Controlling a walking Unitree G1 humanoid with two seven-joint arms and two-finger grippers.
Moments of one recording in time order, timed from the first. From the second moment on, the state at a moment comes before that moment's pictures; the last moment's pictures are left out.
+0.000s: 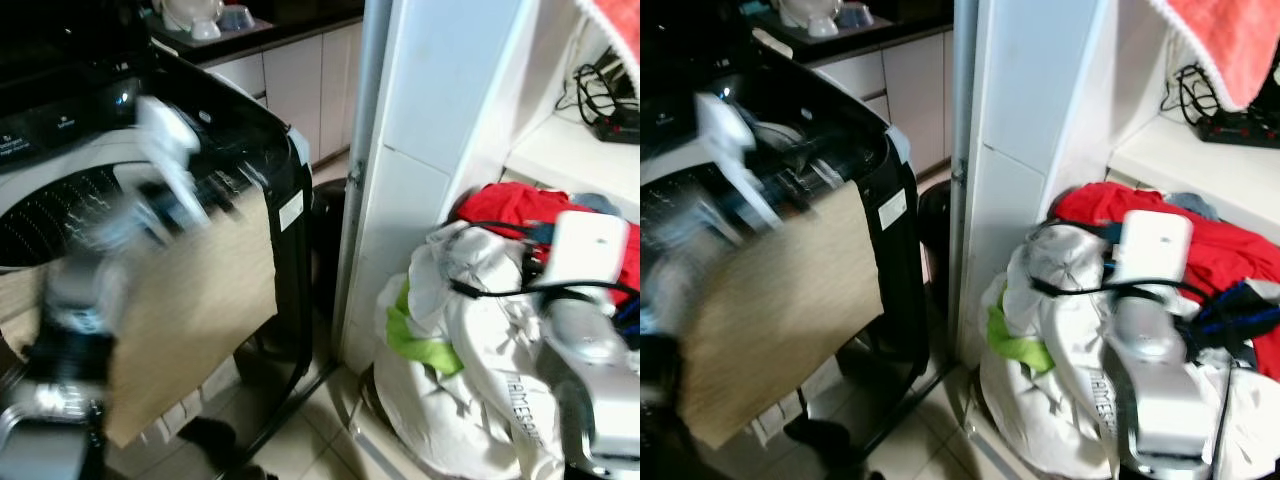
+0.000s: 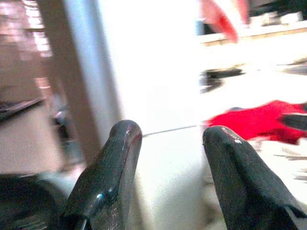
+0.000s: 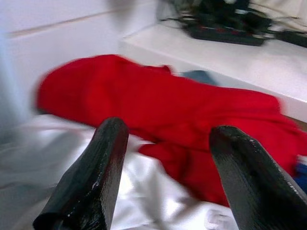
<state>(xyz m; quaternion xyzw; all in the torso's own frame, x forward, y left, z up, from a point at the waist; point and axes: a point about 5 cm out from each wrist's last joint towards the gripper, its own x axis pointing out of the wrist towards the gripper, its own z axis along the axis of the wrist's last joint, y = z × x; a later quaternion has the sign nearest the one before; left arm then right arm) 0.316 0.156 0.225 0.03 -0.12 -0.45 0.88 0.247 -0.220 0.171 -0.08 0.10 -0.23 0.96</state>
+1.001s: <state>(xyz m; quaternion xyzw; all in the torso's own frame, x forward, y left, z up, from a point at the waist) 0.264 0.116 0.200 0.01 -0.02 -0.56 0.83 0.230 -0.246 0.141 0.10 0.19 -0.34 0.92</state>
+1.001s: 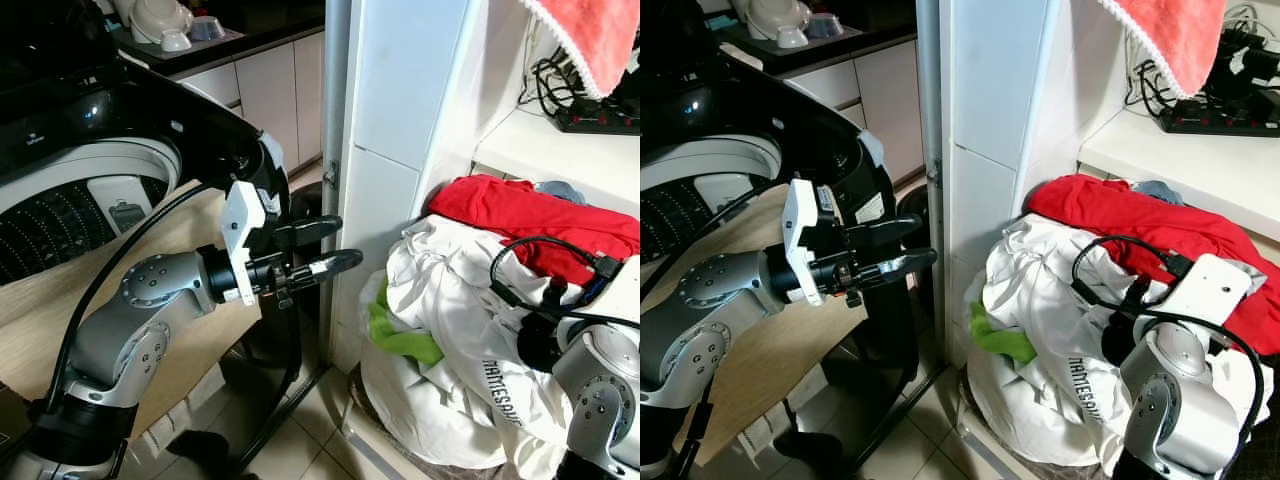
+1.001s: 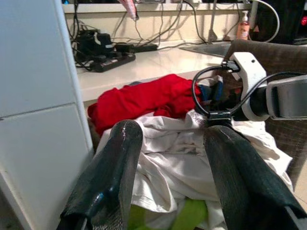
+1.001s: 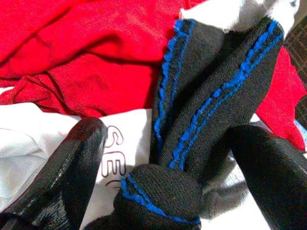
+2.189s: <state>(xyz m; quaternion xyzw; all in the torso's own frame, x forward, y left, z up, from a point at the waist) 0.252 0.113 0.190 0.00 0.02 -0.60 0.80 0.228 -0.247 0.137 0.13 0.20 -0.34 0.91</state>
